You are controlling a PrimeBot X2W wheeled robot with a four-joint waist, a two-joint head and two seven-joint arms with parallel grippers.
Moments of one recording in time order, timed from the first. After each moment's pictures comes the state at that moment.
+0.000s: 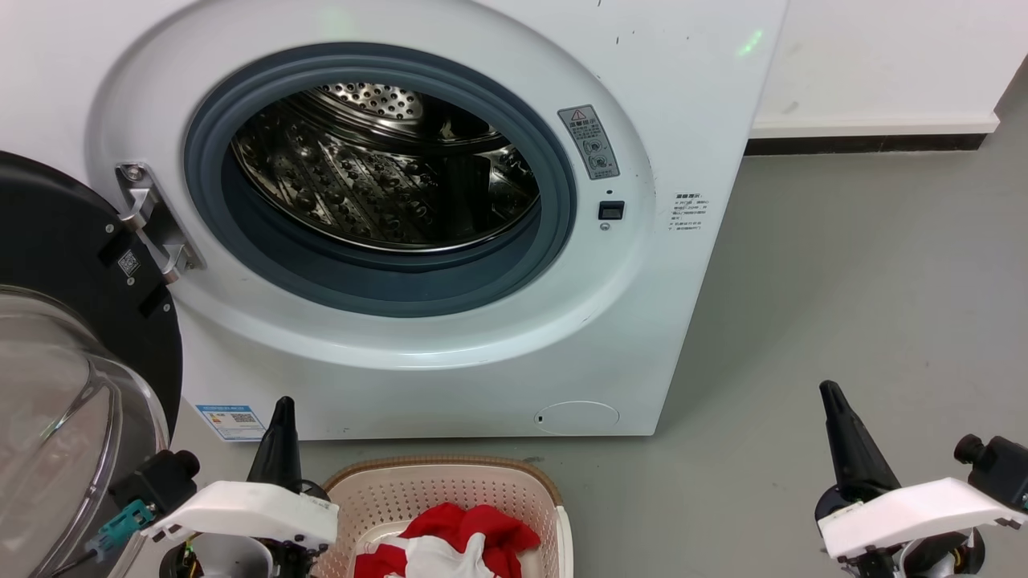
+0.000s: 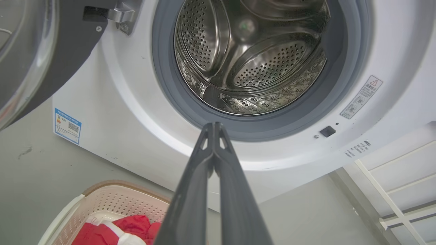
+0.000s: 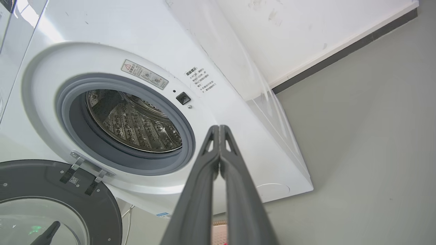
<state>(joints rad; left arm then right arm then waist) -0.05 0.08 0.00 0.19 -0.71 -0.01 -0.09 0.01 -0.07 0.01 0.09 0.71 0.13 -0.04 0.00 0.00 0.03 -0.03</state>
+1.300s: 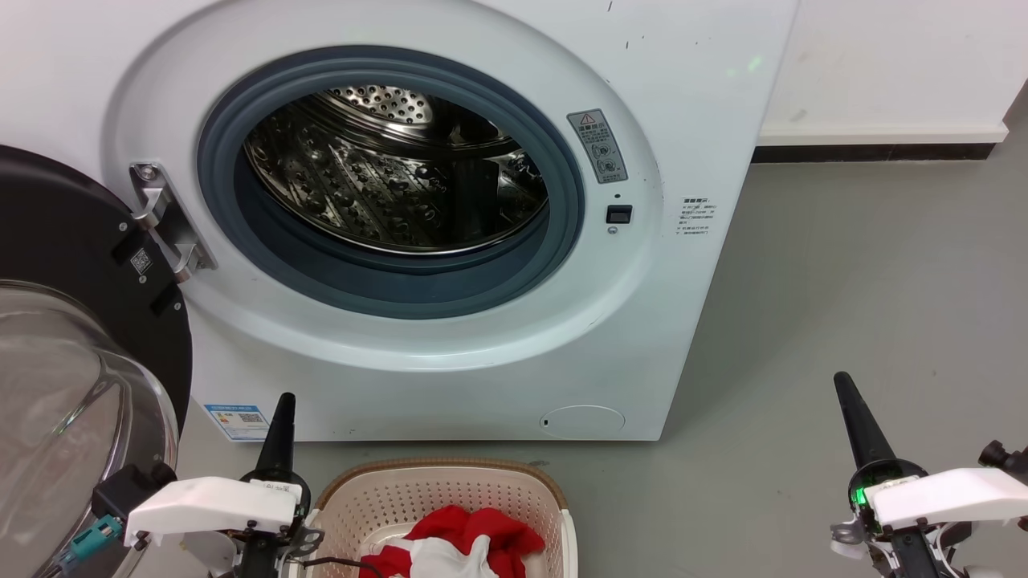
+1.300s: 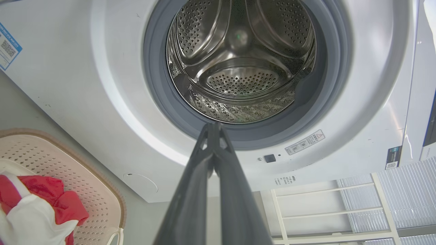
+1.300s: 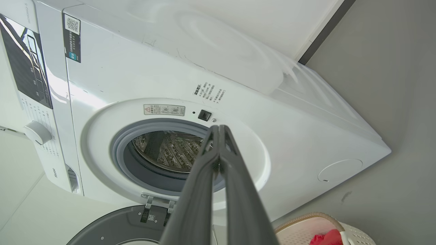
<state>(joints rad) -0.08 0.06 0.06 0.22 -1.18 -0.07 0.02 -0.05 -0.08 -0.03 0.17 1.20 0.13 0.01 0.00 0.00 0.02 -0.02</state>
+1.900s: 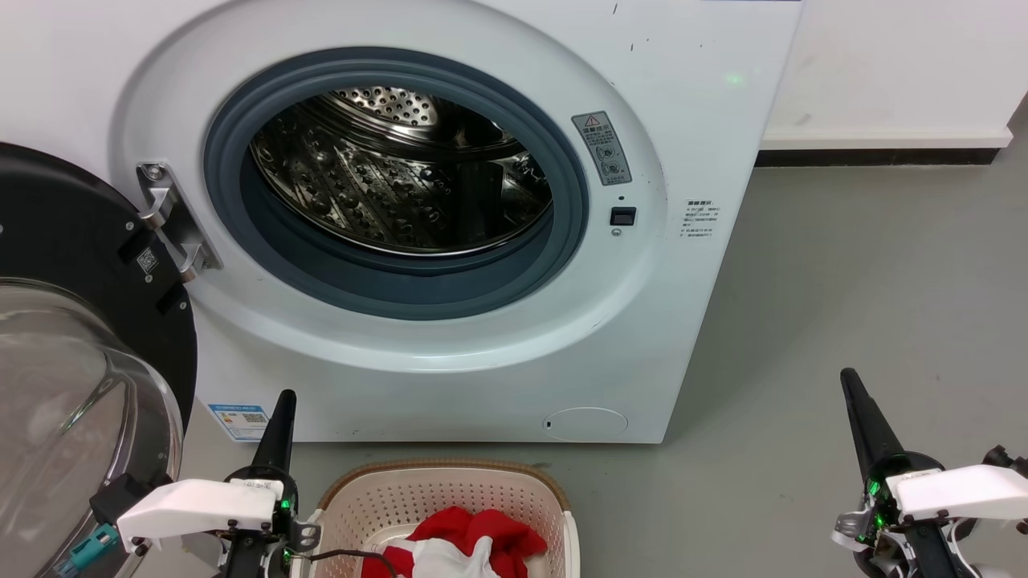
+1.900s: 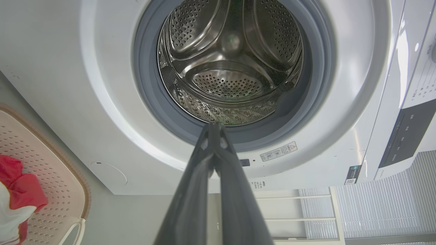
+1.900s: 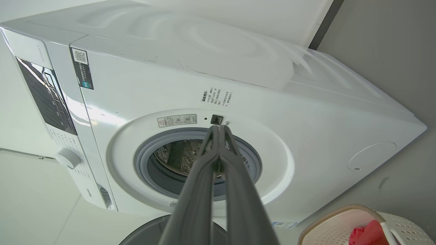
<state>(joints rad) -0.09 0.06 0.08 0.23 -1.36 -0.10 0.06 -0.07 -0.08 -0.04 0.20 1.39 0.13 0.04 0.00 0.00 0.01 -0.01</state>
